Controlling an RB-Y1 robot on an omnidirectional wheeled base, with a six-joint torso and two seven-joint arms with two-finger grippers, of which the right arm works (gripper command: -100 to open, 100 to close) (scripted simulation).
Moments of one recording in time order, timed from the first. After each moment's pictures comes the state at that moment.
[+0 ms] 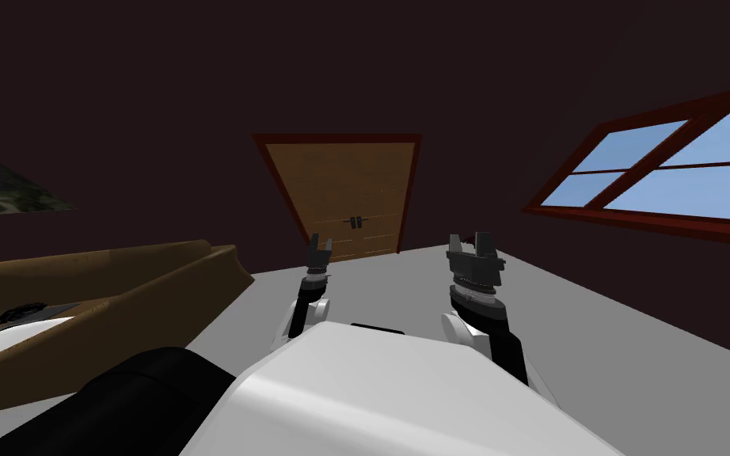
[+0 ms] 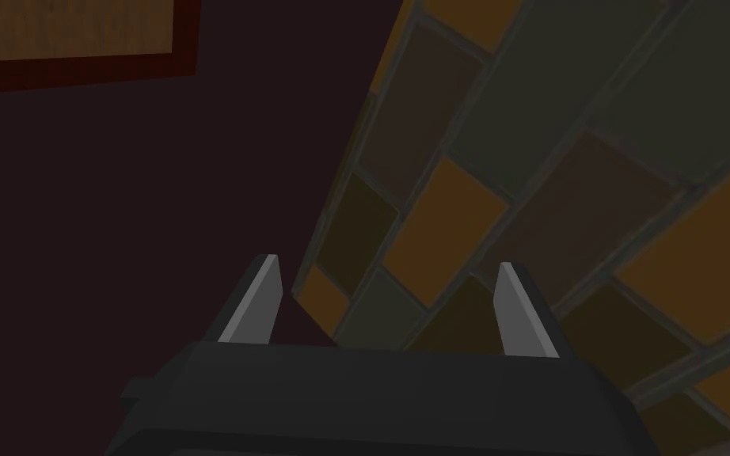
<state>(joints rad) 0.46 -0.04 0.03 -2.32 0.00 -0.63 0.04</state>
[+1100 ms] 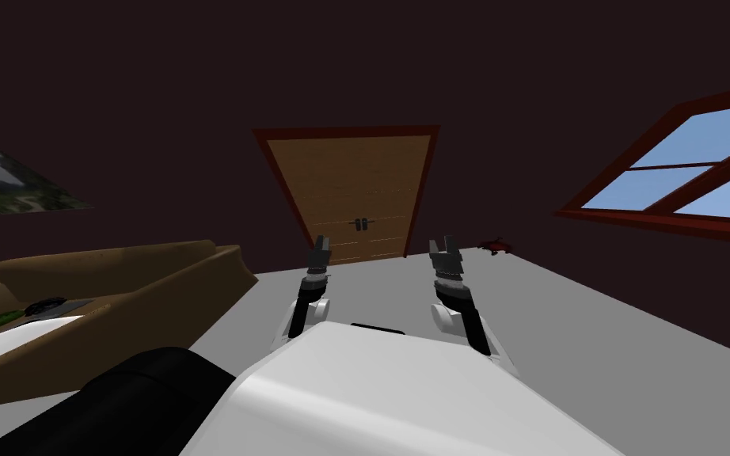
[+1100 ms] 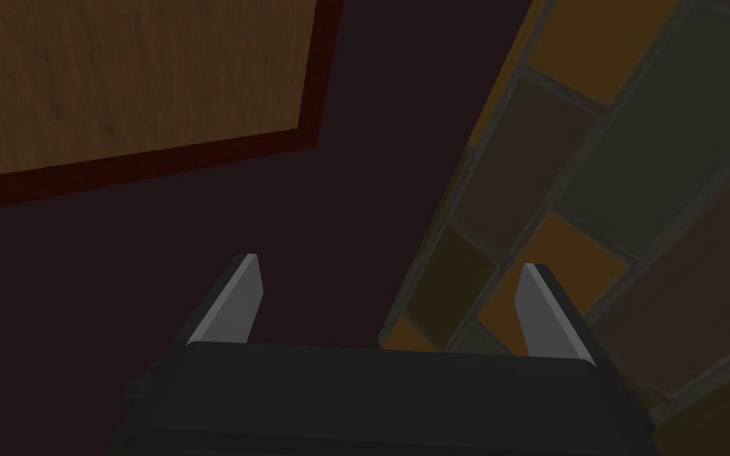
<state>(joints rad) 0.32 -0.08 0.02 -2.06 0.00 -0.60 0.00</state>
